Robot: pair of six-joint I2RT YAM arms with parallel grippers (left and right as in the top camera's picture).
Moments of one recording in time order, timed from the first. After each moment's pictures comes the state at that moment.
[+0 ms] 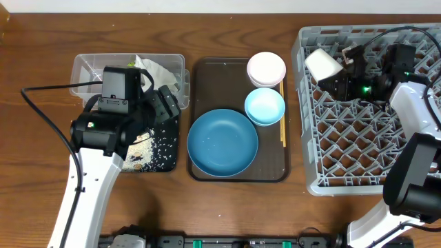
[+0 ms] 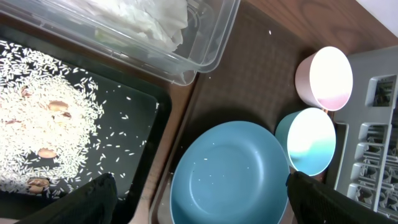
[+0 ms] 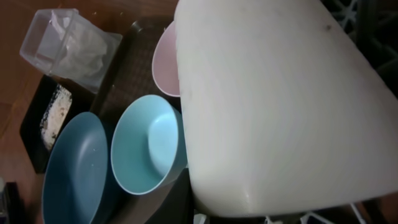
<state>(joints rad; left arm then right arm) -0.13 1.24 1.21 -0.94 0.12 -0.61 -0.24 1.88 1.33 -0.65 -0.88 -0.30</state>
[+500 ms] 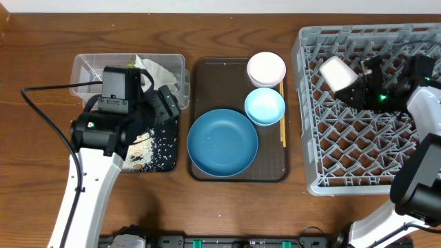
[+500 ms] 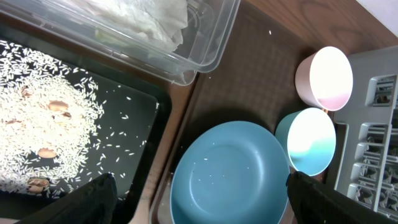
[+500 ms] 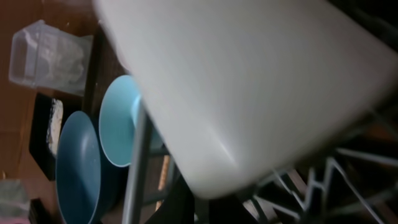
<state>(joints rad) -0.13 1.24 1.21 -0.94 0.12 -0.61 -0.36 1.88 1.33 -0.81 -0.84 -0.26</state>
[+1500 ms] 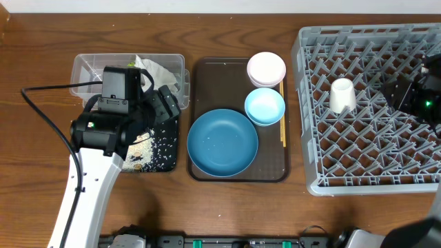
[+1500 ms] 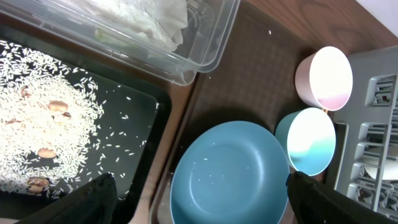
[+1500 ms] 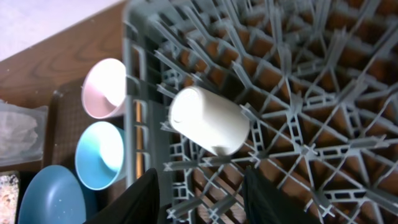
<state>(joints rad) -0.13 1.24 1.21 -0.94 0.12 -0.61 -0.49 1.45 1.33 -0.87 -0.57 -0.08</state>
